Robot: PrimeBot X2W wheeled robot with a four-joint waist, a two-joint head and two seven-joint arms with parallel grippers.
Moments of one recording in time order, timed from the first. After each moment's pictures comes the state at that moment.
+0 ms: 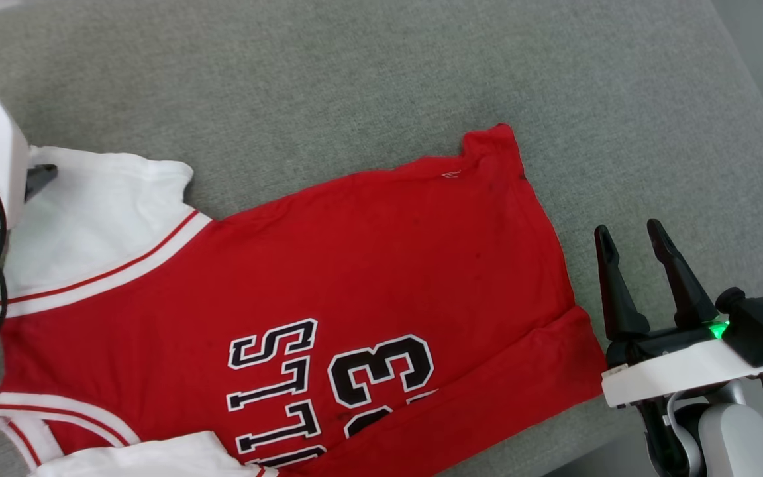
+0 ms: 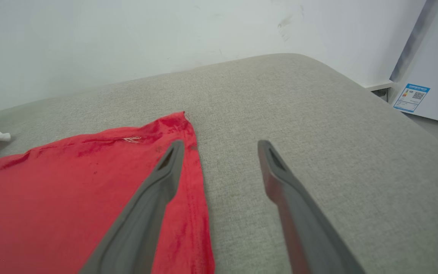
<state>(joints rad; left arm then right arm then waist) -0.89 0.79 -0.42 0.35 -0.74 -0.10 0.98 -0.15 -0.07 0.06 0.03 0.27 0.13 -0.18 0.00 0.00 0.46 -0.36</state>
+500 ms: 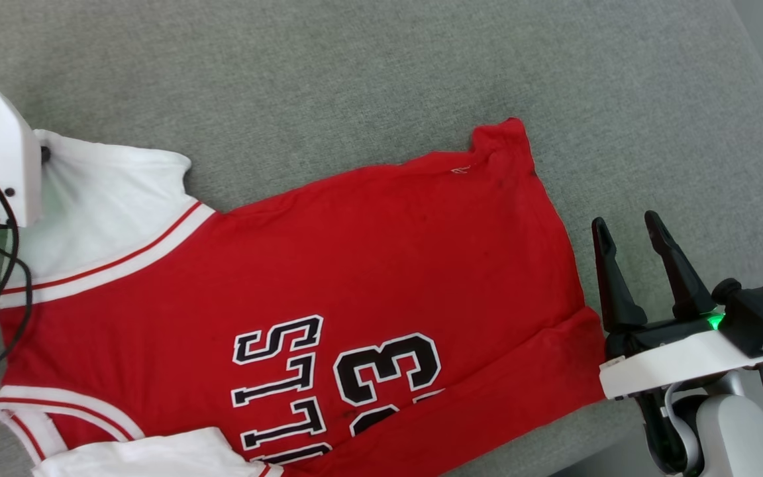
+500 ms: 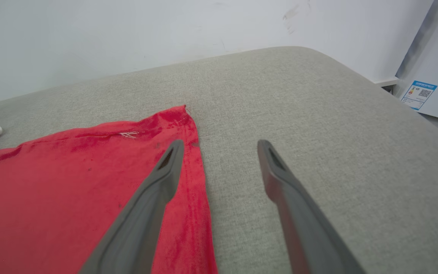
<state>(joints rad) -0.87 0.76 -0.42 0.37 -0.75 -0.06 0.91 -0.18 -0.06 0.06 0.05 0.26 0.13 -0.17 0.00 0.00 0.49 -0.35</state>
